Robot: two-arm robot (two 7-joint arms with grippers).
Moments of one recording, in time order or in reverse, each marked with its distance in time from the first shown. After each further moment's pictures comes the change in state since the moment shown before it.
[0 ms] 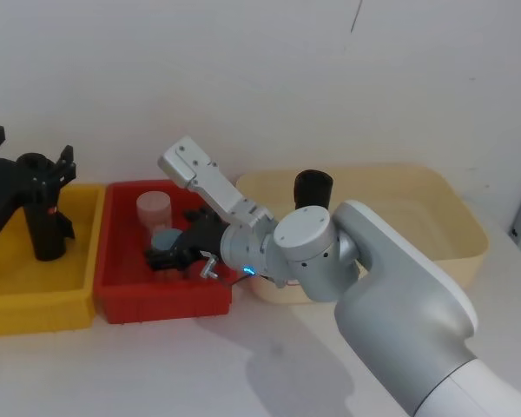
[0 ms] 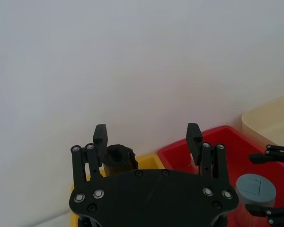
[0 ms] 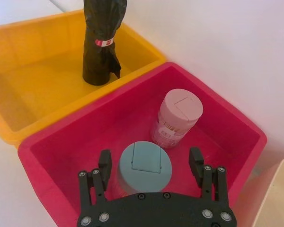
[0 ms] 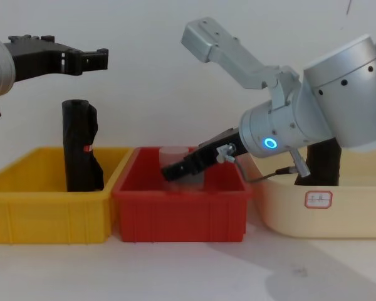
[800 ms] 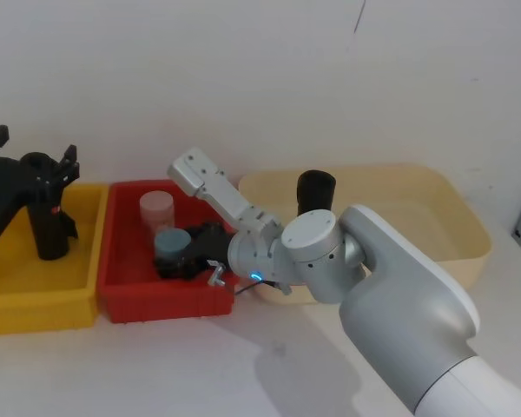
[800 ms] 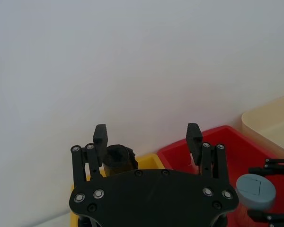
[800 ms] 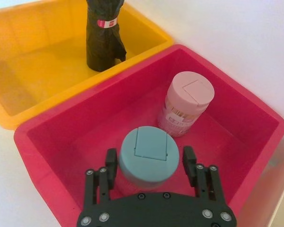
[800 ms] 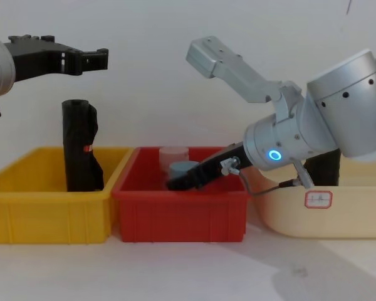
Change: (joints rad) left arm 0.000 0.000 0.000 0.000 0.000 0.000 0.000; right arm 0.016 -0.010 0.016 0.075 0.002 -0.010 0.058
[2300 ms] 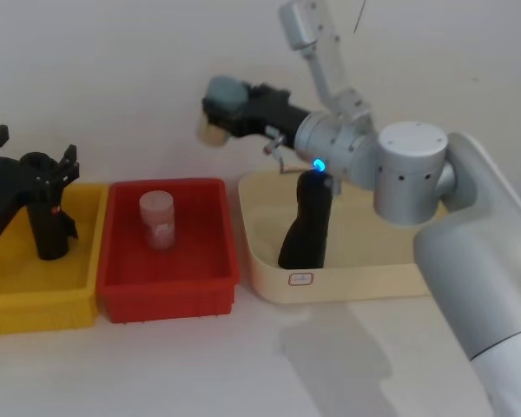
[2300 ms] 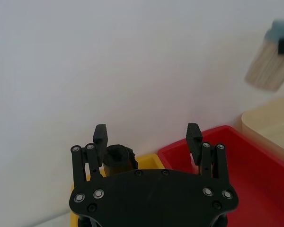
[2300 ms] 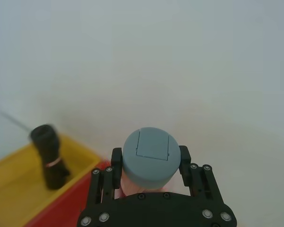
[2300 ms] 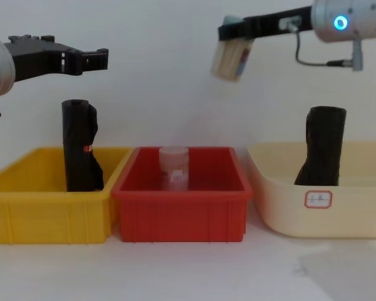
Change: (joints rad) left arm 0.000 0.000 0.000 0.000 0.000 0.000 0.000; right arm 0.002 0.050 0.253 -0.246 0.164 -0.038 -0.065
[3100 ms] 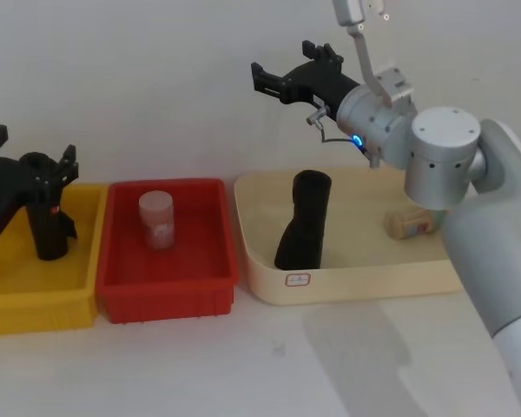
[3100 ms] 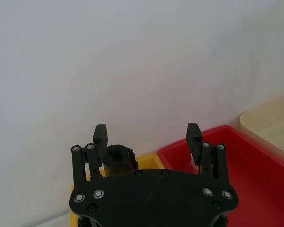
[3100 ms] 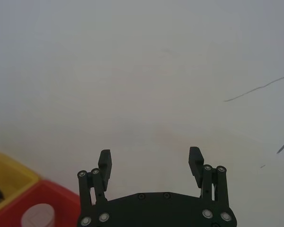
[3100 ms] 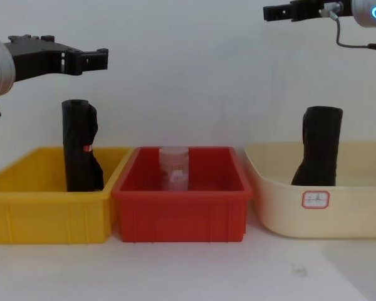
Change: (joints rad) left arm 0.000 0.000 0.000 0.000 0.000 0.000 0.000; right arm 0.057 0.045 0.045 0.097 -0.056 -0.157 -0.079
